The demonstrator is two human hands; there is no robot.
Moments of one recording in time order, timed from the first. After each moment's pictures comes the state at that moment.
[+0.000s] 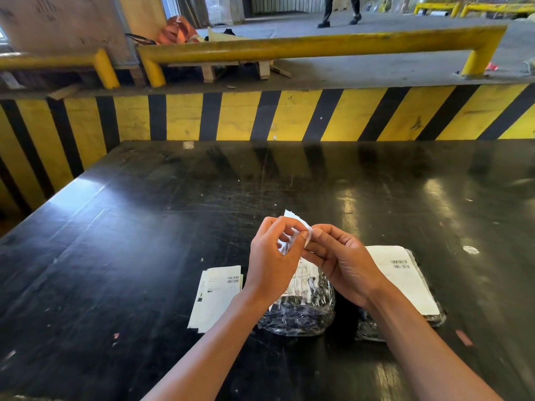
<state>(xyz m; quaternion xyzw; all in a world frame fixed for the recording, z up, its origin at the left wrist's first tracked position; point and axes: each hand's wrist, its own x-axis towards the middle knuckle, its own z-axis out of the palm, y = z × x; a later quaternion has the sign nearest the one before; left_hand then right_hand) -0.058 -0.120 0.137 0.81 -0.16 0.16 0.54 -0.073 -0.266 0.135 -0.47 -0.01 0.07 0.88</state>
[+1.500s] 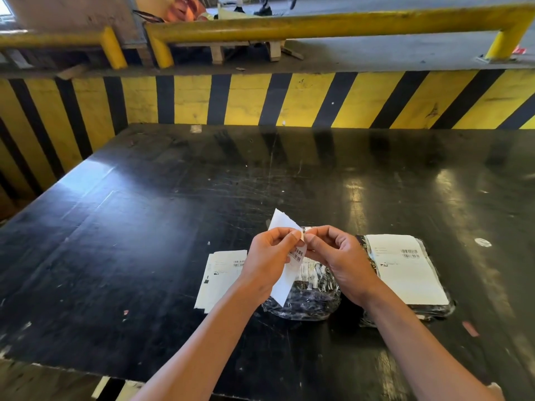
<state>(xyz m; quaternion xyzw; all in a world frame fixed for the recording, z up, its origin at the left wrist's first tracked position) -0.062 -0.101 0.116 0.71 0.02 -0.10 0.69 -0.079 -0.252 0.105 -0.63 0.00 0.01 0.78</state>
